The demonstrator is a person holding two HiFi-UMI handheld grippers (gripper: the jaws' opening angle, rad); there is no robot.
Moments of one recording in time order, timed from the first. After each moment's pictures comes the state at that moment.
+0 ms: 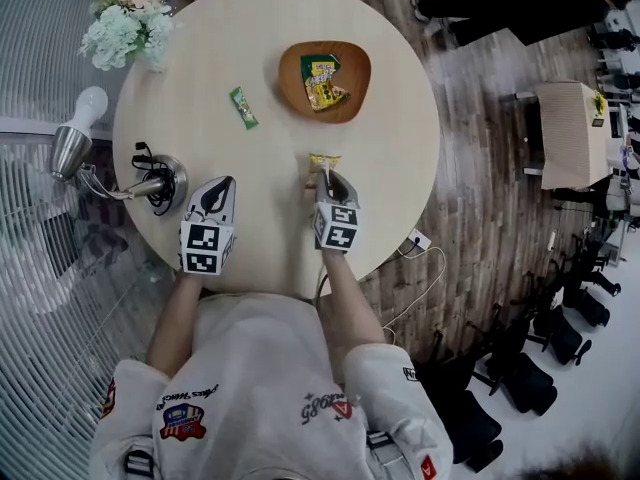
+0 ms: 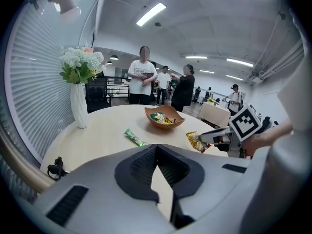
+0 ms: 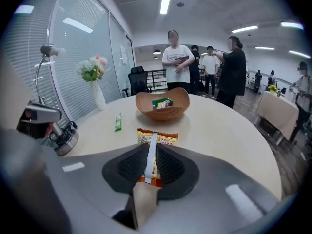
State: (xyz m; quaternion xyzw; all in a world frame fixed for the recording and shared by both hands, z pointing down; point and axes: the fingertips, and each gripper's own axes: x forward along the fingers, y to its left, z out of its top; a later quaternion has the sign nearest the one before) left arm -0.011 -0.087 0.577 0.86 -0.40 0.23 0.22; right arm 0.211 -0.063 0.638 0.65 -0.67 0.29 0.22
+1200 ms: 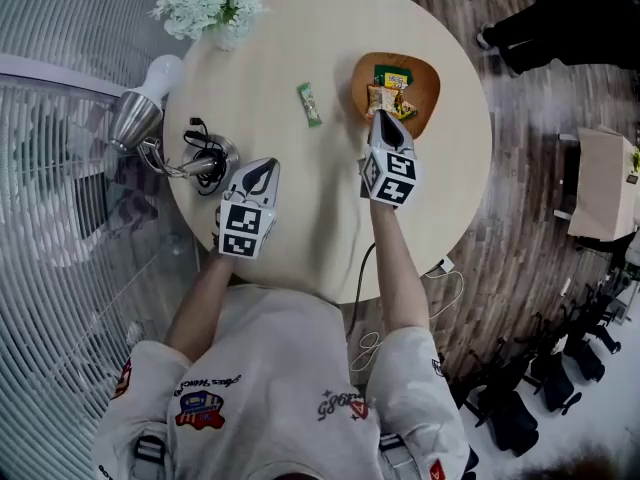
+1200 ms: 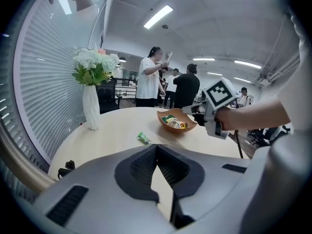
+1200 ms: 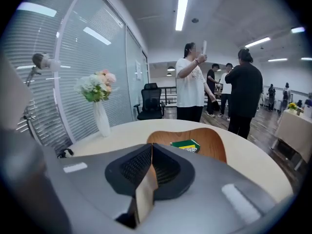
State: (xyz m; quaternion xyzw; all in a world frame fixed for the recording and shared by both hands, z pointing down) left arm -0.039 -0.119 0.573 0.84 -0.44 0.22 0.22; right arm 0.173 -0.228 0.563 0.62 -0.74 0.20 0.18
